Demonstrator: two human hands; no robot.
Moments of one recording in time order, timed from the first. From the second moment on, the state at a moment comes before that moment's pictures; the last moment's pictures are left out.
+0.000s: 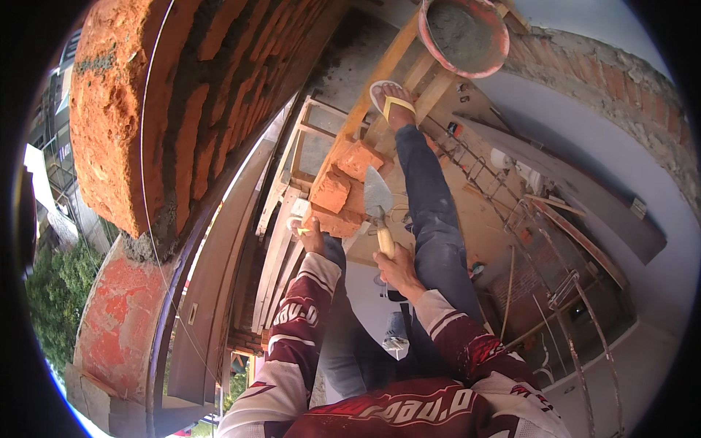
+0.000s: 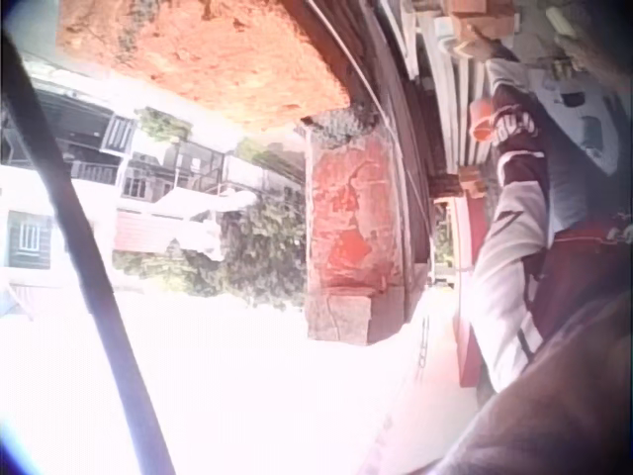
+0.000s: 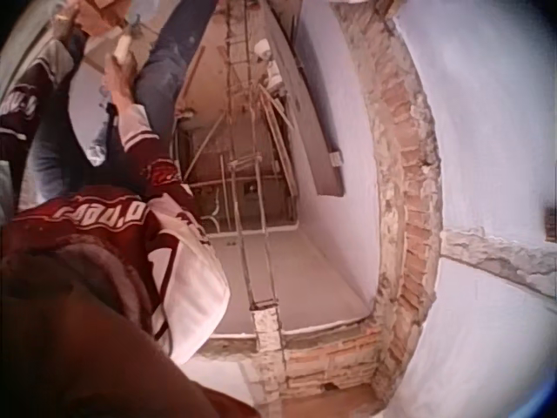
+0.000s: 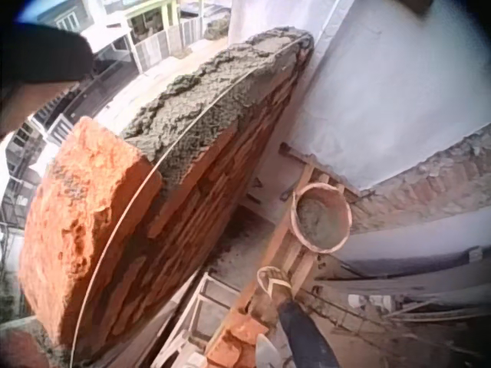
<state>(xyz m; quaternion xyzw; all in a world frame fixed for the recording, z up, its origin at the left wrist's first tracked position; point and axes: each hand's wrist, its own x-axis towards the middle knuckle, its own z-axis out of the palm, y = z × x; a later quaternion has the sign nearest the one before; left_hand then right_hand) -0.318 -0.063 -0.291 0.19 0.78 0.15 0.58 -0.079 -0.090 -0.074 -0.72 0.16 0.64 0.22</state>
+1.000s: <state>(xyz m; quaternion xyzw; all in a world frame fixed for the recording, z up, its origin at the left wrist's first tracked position) -0.328 0.002 -0.033 -0.03 0.63 0.19 0.75 -0.037 -0.046 -0.046 -0.74 -0.13 0.59 0.30</state>
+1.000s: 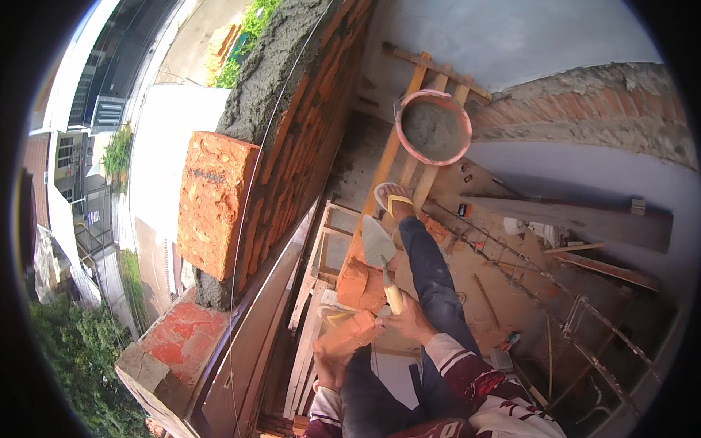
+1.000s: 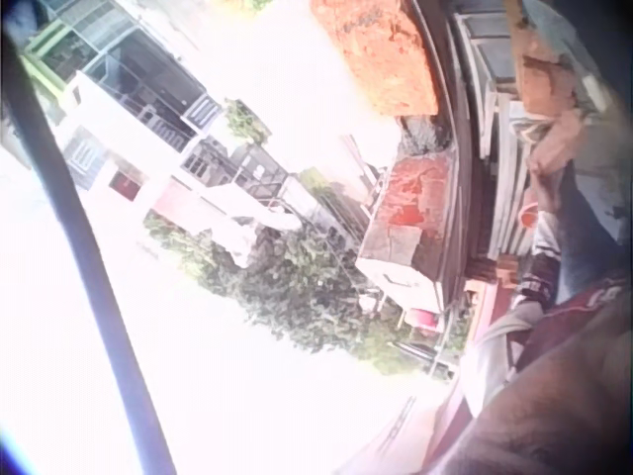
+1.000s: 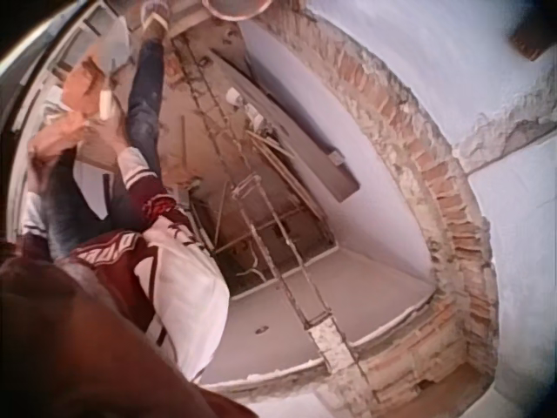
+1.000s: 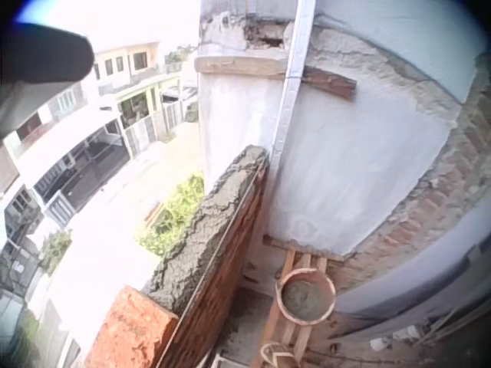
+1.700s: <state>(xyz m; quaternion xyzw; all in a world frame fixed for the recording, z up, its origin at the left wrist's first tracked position) -0.065 0.198 0.179 0.87 0.43 0.08 0.20 0.179 0.107 0.133 -0.59 -0.15 0.54 0.58</state>
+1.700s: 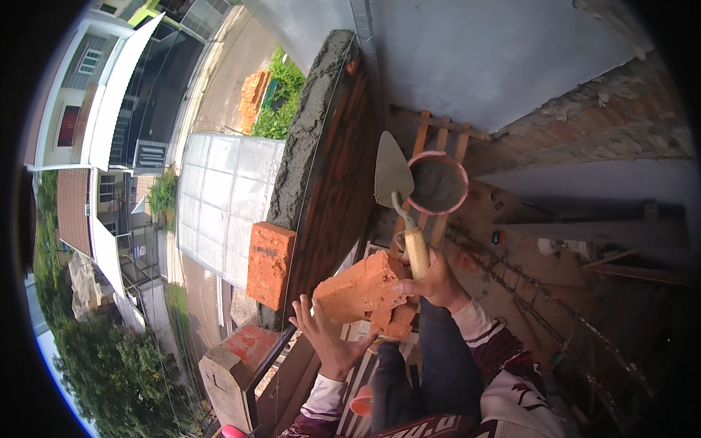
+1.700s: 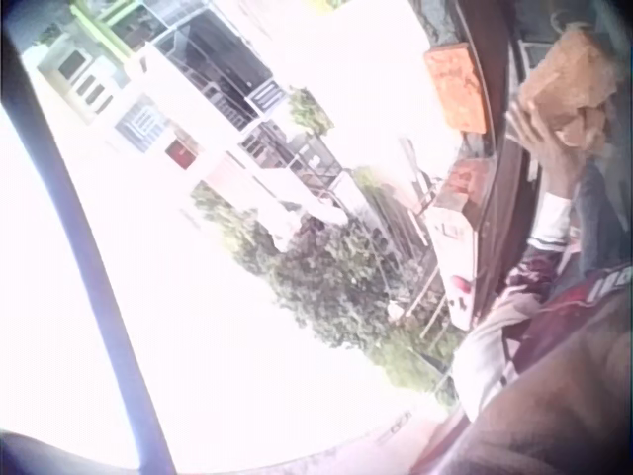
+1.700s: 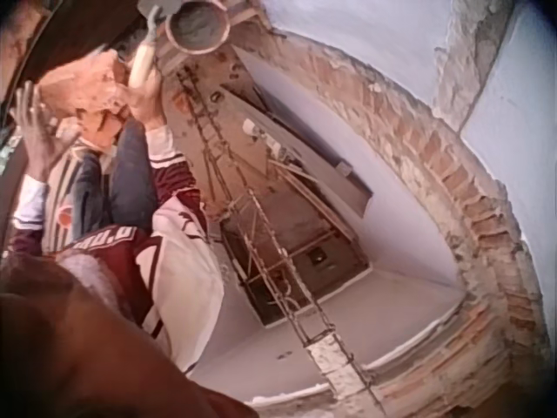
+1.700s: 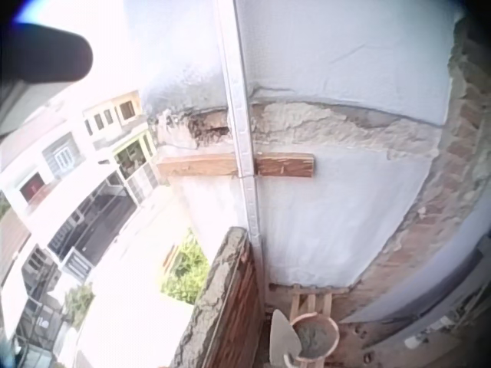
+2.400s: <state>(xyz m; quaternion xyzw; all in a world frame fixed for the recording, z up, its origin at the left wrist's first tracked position) 0.057 0.441 0.197 0.73 0.48 0.17 0.46 0.195 0.072 0.107 -0.62 -0.02 0.45 0.65</state>
